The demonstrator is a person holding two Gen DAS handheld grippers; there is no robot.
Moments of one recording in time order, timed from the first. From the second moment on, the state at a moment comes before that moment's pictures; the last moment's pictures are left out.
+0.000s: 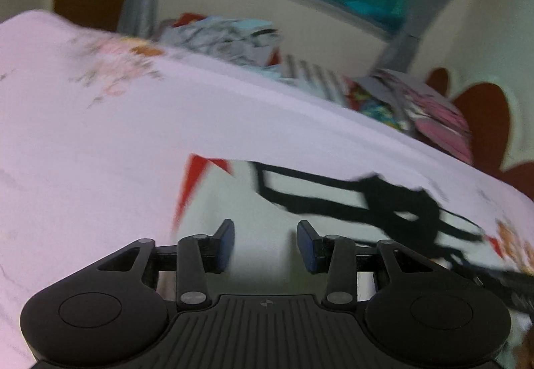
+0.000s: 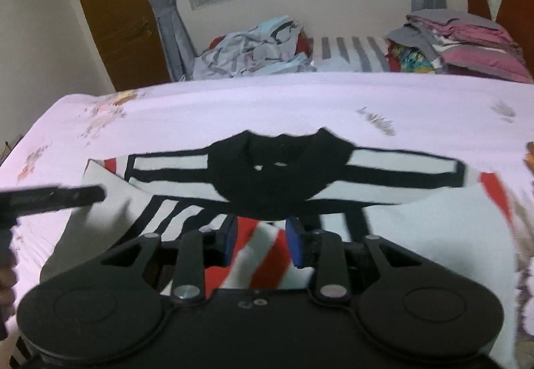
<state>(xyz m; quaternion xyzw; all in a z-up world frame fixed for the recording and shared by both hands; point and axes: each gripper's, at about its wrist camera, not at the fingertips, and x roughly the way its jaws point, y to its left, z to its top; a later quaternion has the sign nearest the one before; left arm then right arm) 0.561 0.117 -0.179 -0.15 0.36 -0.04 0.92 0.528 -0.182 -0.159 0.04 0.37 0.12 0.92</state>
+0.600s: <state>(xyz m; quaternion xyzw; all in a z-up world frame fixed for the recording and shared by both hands) 0.480 0.063 -0.160 -0.10 0.34 -0.09 0.93 0.477 -0.189 -0.154 0.02 0.37 0.12 0.92</state>
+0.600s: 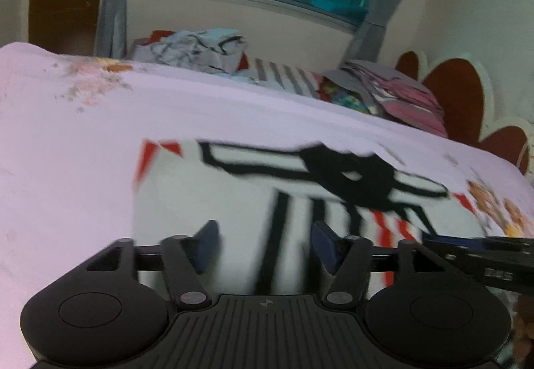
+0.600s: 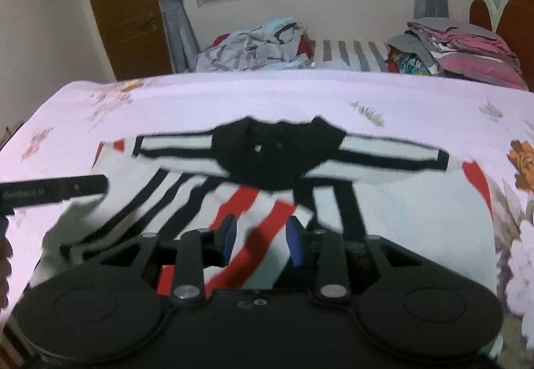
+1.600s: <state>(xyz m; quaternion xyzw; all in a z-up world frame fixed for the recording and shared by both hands) 0.355 0.029 -0.183 -0.03 0.41 -0.13 0.90 0.354 -0.208 -0.173 -0.07 0.41 0.11 0.90</state>
